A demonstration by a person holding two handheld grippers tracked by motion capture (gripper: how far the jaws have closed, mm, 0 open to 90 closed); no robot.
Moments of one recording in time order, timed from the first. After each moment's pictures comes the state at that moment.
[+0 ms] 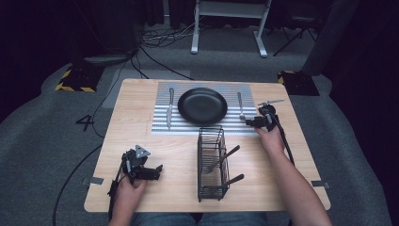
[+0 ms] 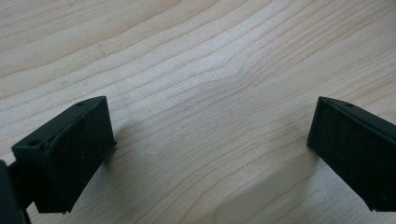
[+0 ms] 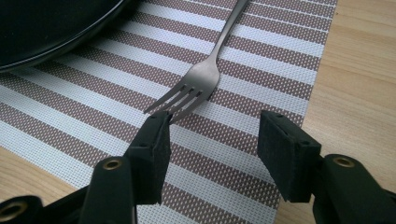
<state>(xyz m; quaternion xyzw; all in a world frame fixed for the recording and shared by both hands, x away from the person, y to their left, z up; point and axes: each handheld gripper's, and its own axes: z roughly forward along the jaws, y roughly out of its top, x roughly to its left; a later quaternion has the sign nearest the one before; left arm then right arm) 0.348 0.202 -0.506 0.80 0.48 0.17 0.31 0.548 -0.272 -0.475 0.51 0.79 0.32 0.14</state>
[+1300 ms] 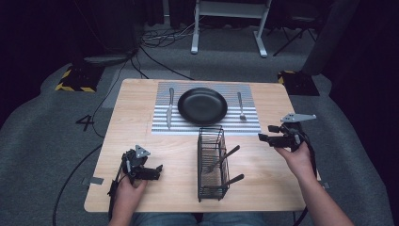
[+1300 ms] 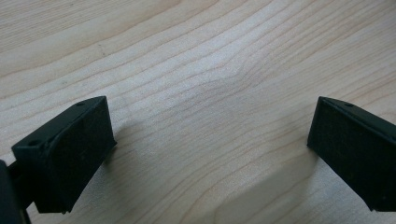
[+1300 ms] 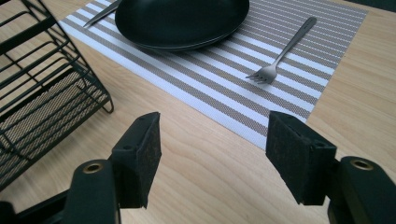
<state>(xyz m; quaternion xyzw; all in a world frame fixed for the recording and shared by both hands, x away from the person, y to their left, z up) 0.348 0.202 -0.506 0.80 0.48 0.17 0.31 0.425 -0.305 -0.404 0.39 0.81 0.40 0.15</state>
